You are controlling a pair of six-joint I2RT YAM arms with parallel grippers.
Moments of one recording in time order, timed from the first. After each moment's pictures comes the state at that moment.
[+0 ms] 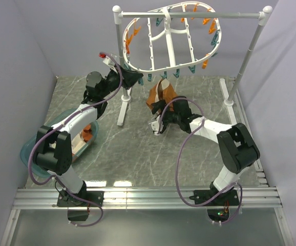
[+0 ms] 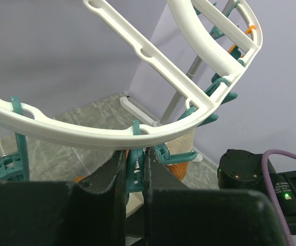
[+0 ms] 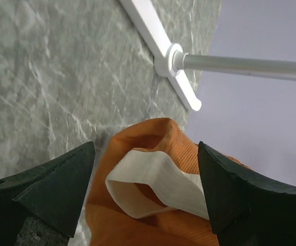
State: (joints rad) left arm -0.33 1.65 1.21 0.70 0.59 -0.56; right arm 0.48 1.68 0.96 0.16 -0.58 -1.61
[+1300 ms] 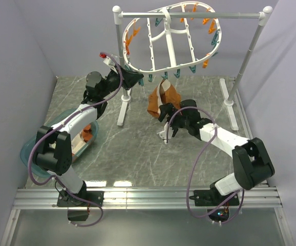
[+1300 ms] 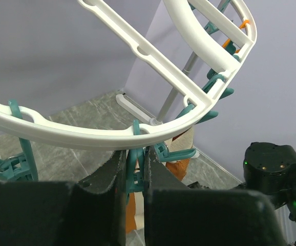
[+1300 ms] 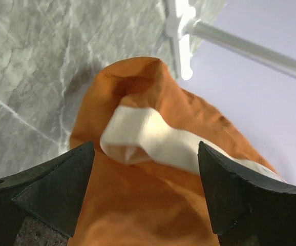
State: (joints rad) left arm -0.33 1.65 1.21 0.70 0.62 -0.56; right arm 0.45 1.48 0.86 -0.02 -0.42 -1.95
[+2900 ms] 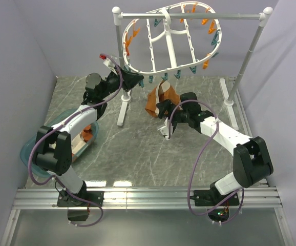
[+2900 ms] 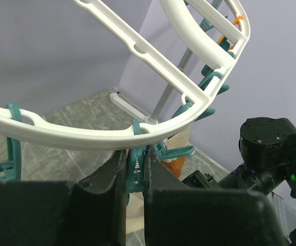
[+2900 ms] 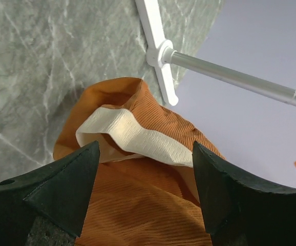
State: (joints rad) left arm -0.33 1.64 1.19 0.74 0.65 -0.58; right arm 0.43 1.49 1.00 -0.19 -0.60 -1.96
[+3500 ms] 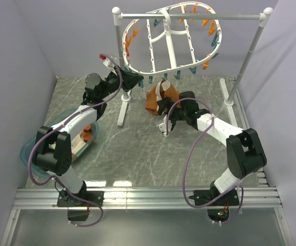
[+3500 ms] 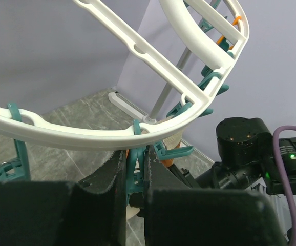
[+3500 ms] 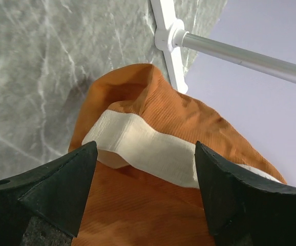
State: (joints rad) left arm -0.32 1.64 1.18 0.74 0.66 -0.58; right arm 0.41 1.58 1.02 -0.14 -0.56 -1.96
